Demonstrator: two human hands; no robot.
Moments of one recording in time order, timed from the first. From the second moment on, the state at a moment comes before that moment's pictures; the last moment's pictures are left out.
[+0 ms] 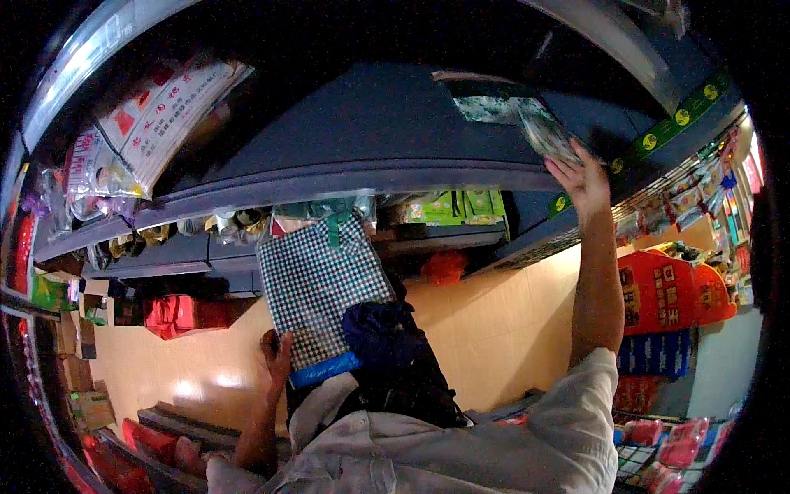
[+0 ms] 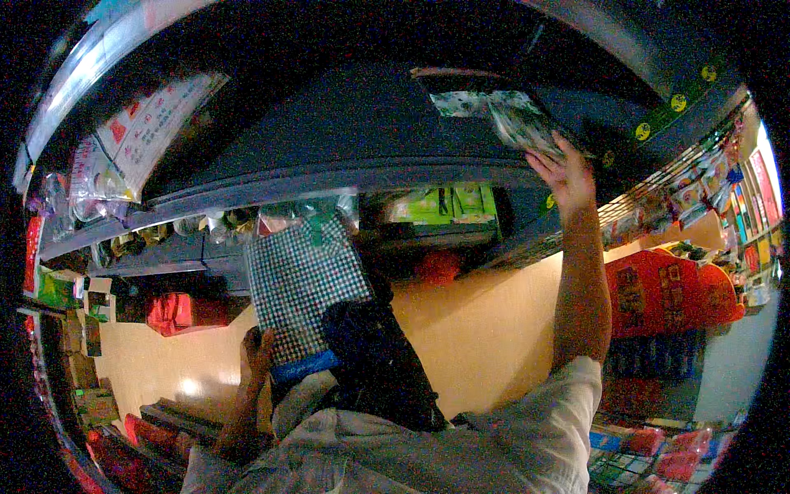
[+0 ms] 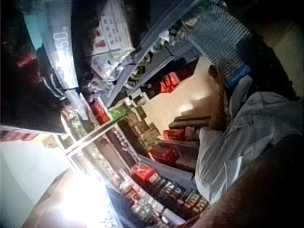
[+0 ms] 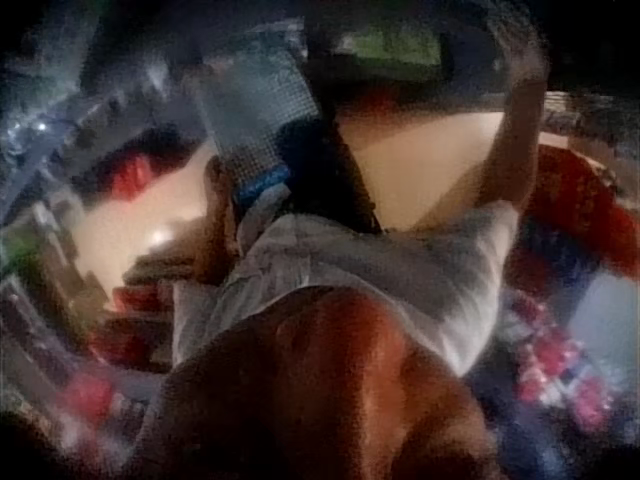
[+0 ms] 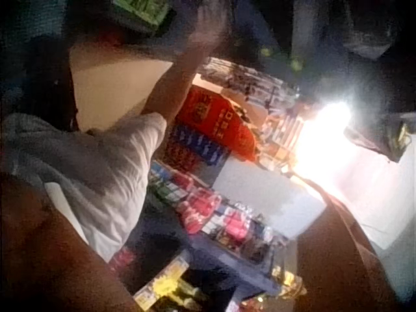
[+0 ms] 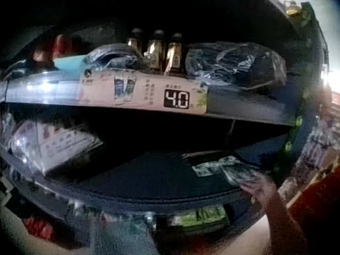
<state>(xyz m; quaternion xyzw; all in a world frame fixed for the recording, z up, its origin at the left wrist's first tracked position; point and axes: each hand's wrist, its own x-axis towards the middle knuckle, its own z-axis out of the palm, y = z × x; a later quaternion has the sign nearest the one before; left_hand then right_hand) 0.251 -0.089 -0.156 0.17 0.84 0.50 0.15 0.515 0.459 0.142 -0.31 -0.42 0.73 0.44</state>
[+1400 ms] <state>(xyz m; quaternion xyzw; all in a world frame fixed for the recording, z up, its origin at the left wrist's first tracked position) 0.276 -0.052 -0.070 0.18 0.87 0.43 0.19 0.324 0.477 0.161 -0.46 -0.88 -0.09 0.09</state>
